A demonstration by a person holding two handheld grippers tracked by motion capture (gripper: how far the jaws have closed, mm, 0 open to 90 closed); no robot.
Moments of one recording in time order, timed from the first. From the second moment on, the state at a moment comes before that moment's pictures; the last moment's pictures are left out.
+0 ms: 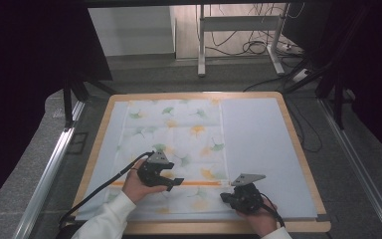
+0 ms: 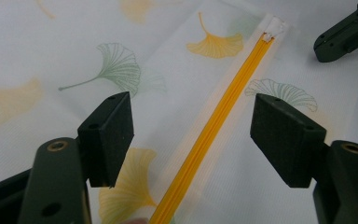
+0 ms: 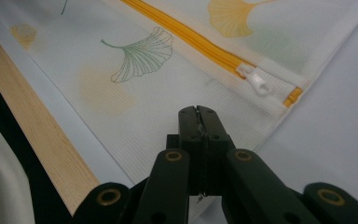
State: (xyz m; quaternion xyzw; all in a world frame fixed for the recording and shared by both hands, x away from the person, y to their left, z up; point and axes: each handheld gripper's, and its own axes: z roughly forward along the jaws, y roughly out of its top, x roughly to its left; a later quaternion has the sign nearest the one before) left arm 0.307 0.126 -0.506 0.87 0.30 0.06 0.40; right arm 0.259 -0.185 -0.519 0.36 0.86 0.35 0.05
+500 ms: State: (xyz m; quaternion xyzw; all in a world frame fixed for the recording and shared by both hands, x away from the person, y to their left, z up) left arm 0.311 0.098 -0.501 0.88 0.27 0.05 0.39; right arm 0.256 -0.186 -0.518 0.36 0.86 0.36 0.06
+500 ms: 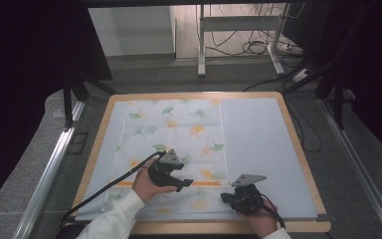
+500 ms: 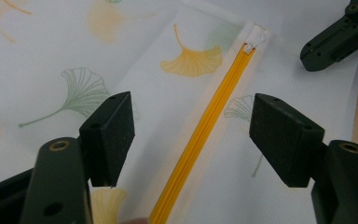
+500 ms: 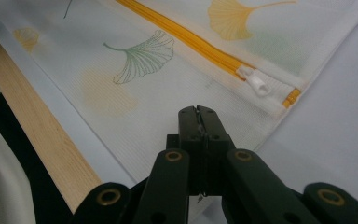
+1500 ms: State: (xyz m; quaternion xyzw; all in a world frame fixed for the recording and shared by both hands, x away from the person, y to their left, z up) left arm 0.324 0.069 -0.504 0.89 0.26 0.04 0.38; right arm 0.258 -0.181 -0.523 0.36 0.86 0.35 0.06
